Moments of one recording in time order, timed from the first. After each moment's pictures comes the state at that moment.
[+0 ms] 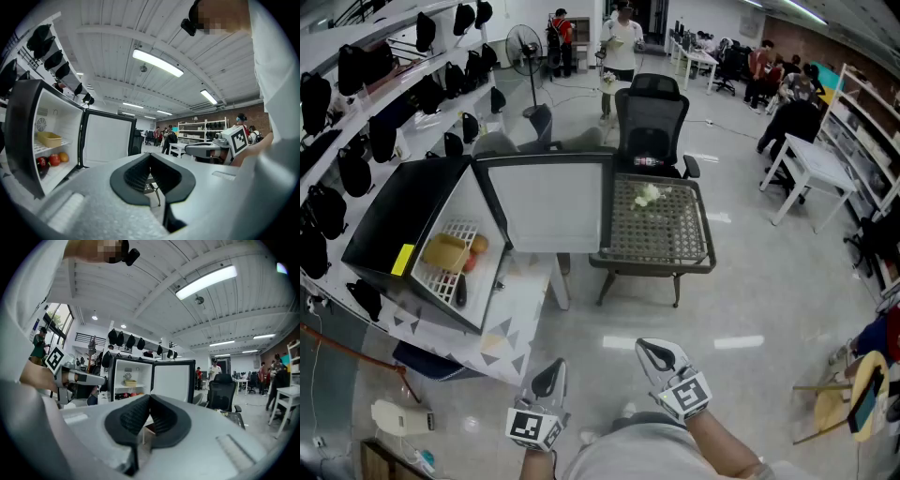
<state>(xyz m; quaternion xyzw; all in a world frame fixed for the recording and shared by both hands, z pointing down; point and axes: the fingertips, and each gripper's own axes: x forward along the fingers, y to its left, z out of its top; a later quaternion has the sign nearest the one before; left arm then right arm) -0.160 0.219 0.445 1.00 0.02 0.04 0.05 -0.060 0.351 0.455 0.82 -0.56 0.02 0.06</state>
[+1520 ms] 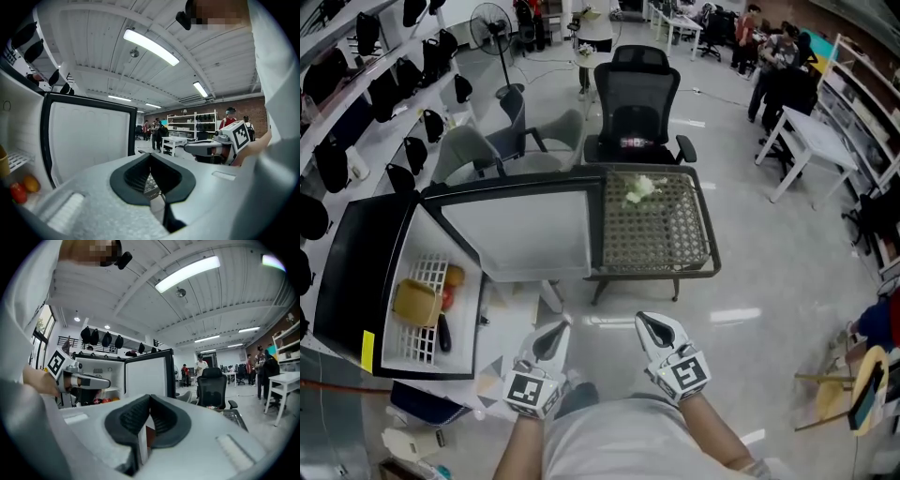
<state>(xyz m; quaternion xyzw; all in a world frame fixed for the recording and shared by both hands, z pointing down) 0.070 0.134 0.461 0.99 0.11 0.07 0.02 0.136 0.266 0.473 0.86 -0.51 0.04 0.01</state>
